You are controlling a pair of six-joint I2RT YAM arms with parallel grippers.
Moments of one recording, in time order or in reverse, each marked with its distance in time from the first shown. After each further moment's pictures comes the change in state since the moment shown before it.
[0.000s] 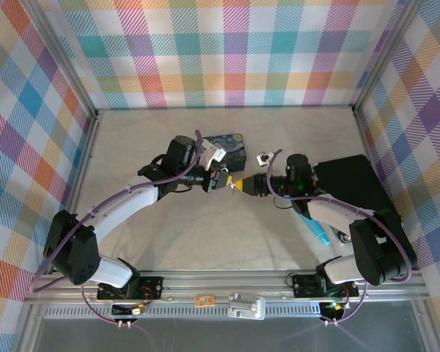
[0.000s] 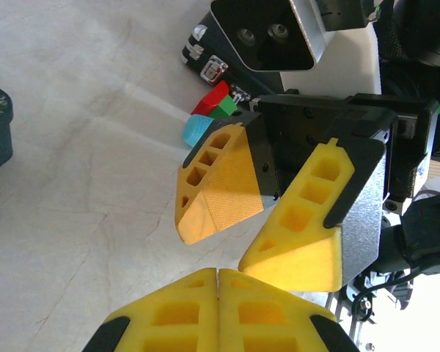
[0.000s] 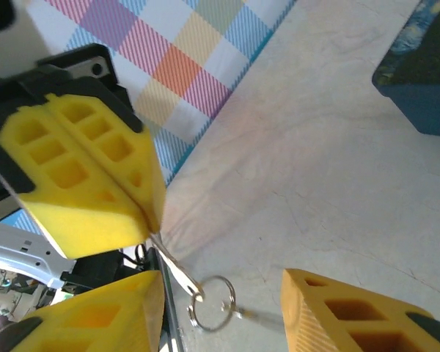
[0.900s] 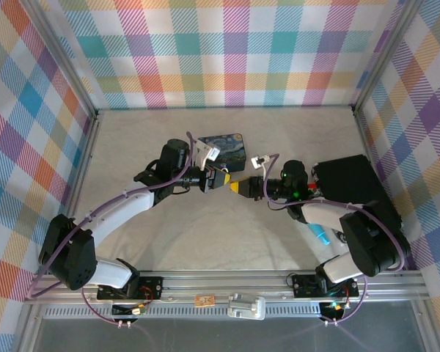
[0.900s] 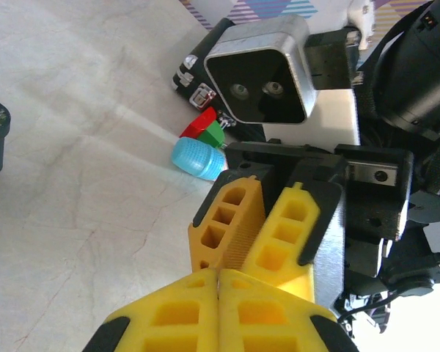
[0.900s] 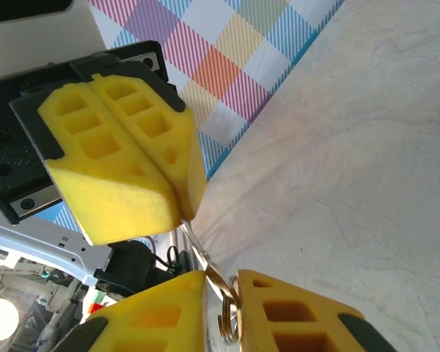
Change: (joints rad) left arm 0.029 -0.045 -0.093 0.161 0.045 -0.104; right arm 0.060 0.072 -0.046 0.269 -0.018 0.144
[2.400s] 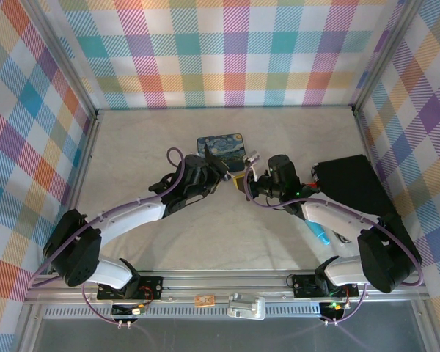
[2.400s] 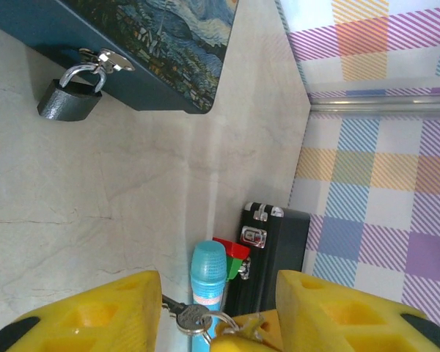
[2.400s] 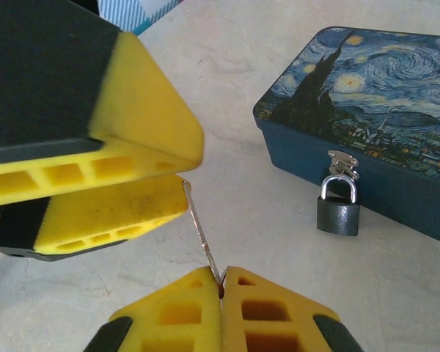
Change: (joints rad) left arm -0.169 0.039 -0.089 0.131 -0.653 -1.136; right arm 0.132 -0.126 0.171 -0.641 0.567 -0.615
